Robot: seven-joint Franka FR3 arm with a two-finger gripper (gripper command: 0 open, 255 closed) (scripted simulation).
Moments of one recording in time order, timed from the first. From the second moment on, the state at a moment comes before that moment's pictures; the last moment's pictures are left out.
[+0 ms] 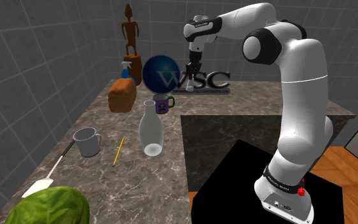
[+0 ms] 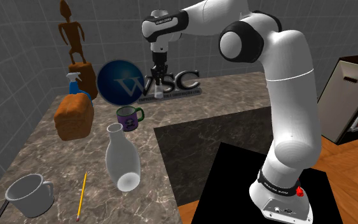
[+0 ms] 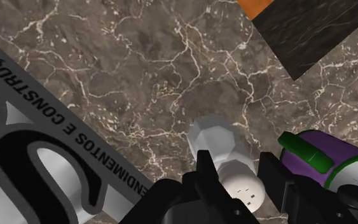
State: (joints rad) arm -0.18 0.43 -0.27 -1.39 0.20 1.77 -0.45
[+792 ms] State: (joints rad) arm -0.20 0.44 -0.27 -1.21 0.20 1.61 -0.44
